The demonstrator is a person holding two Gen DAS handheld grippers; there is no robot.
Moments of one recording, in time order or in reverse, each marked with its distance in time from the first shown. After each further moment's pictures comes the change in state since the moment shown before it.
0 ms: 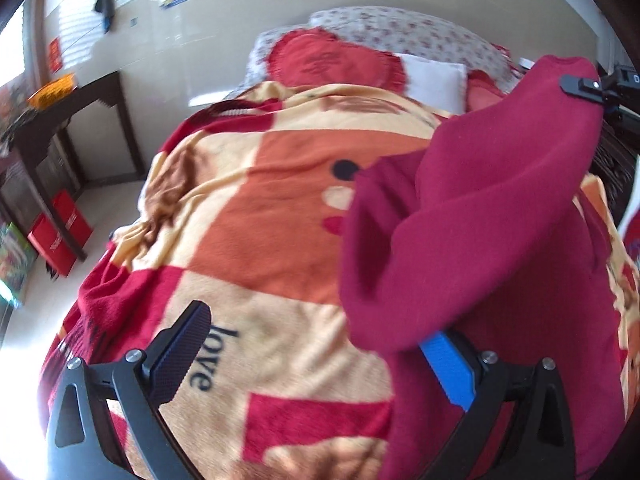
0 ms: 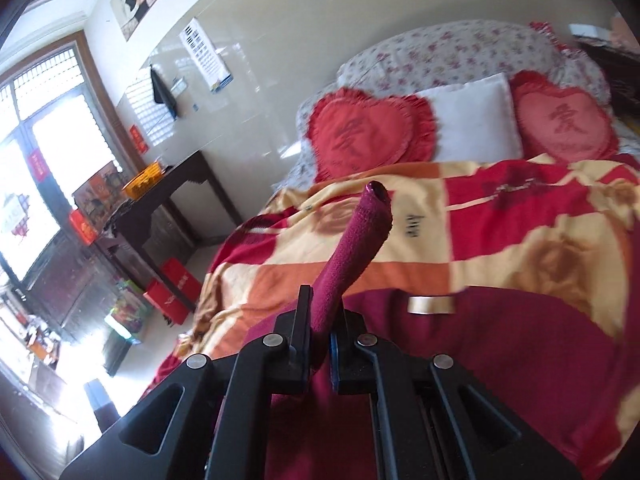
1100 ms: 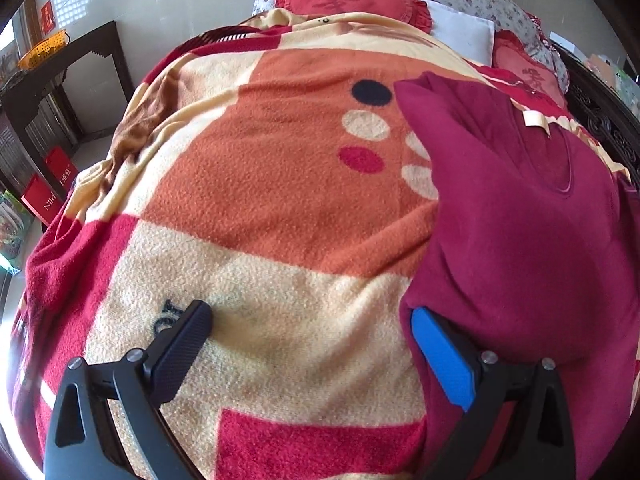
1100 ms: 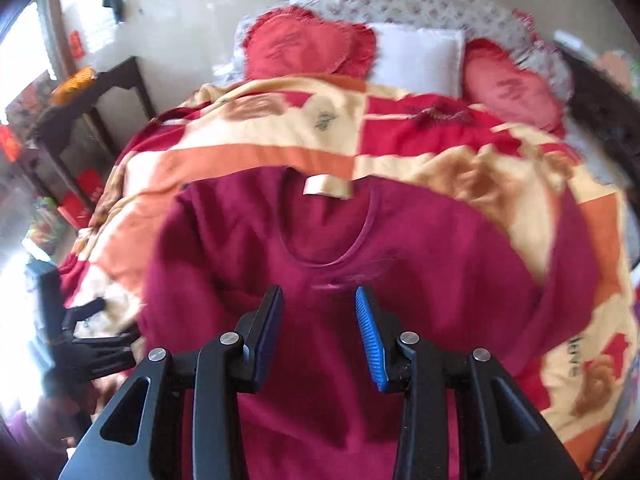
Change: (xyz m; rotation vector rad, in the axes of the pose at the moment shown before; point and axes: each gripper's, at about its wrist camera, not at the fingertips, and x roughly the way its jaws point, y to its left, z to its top) left arm 0.073 0.014 -0.014 -0.071 0.203 0.027; right arm 0.016 -0.017 -0.058 -0.129 0.305 -0.246
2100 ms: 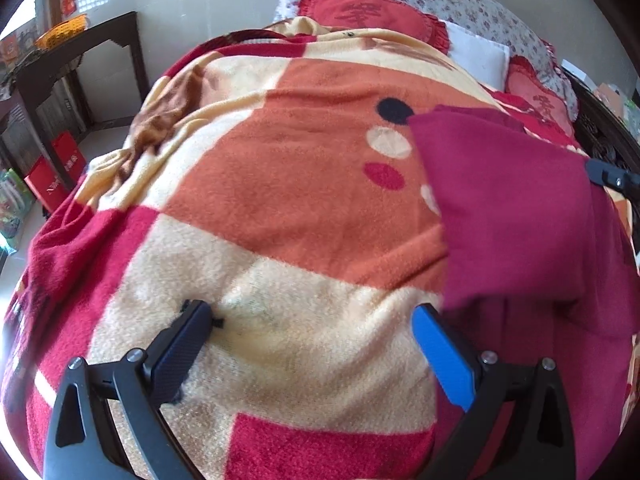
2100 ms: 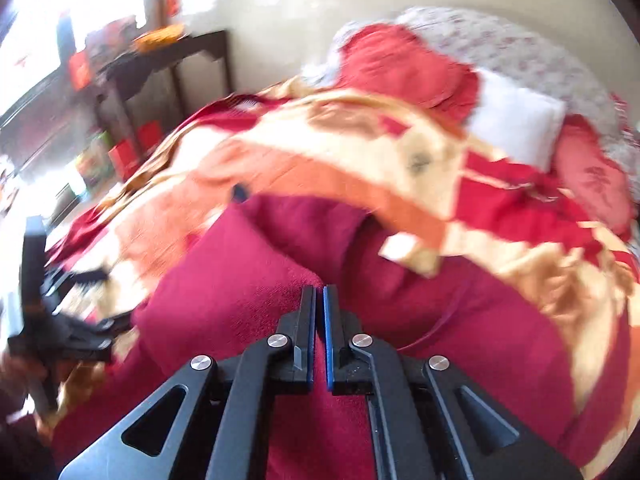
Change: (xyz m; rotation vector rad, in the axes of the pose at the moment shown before) left arm -0.004 0.016 0.000 -0.091 -0.041 0.008; right arm 0.051 0.015 0.030 -0.299 -0.083 0.048
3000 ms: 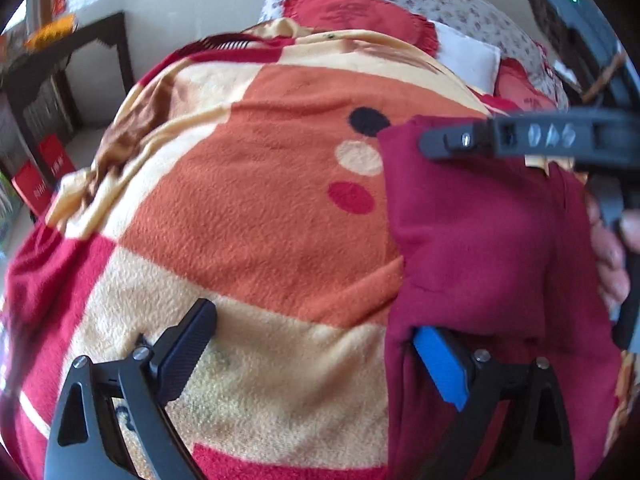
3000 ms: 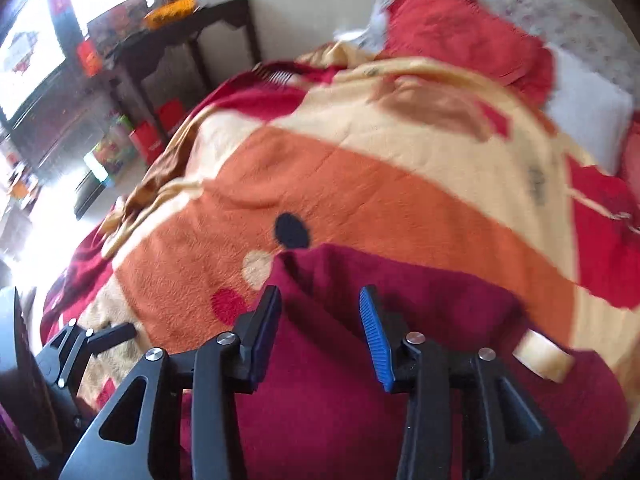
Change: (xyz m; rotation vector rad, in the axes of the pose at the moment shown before) left arm 0.008 -0.018 0.017 -0.010 0.013 -0.081; right arm 0.114 0.069 0.071 -0.063 0.193 0.252
